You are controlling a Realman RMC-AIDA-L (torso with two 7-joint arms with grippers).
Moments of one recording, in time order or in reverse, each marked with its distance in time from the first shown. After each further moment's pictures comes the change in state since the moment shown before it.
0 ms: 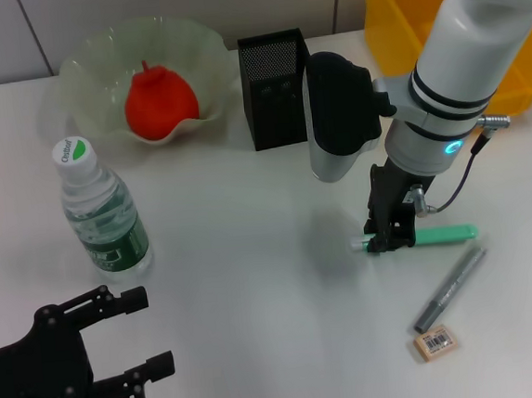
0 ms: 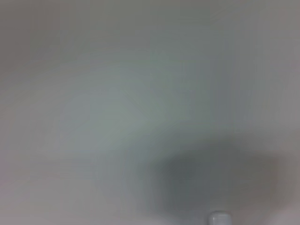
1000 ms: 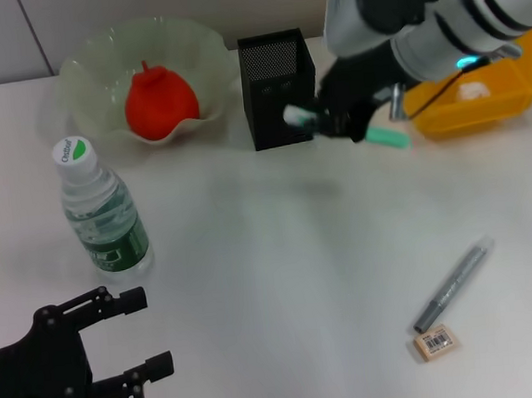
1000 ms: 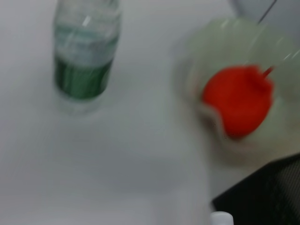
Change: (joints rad) left arm 0.004 0.000 0.000 0.000 -0.001 -0.002 0.002; right arm -0.252 -0.007 0.103 -0.545 0.163 0.093 0.026
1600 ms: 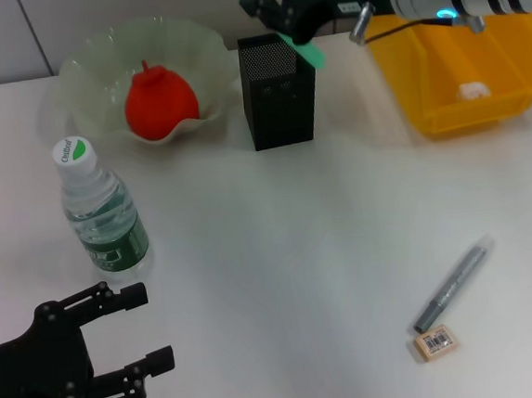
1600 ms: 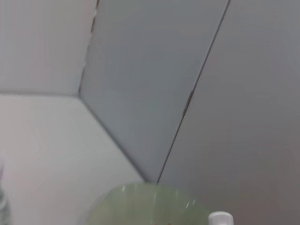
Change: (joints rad) left arm -0.008 0.000 -0.004 -0.005 -0.001 -0.006 -0.008; right arm -0.129 -0.001 0.022 0.053 0.483 0.431 -0.230
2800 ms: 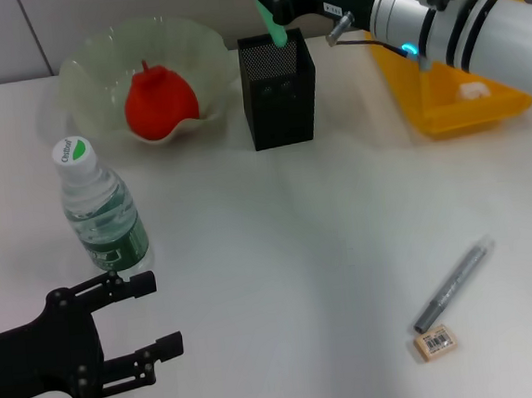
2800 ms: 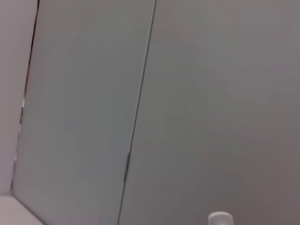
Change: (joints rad) left arm -0.036 0.000 0.005 -0.022 0.006 -0.036 -0.003; right arm 0.144 0.001 0.010 0.724 1.086 0.135 -1.006
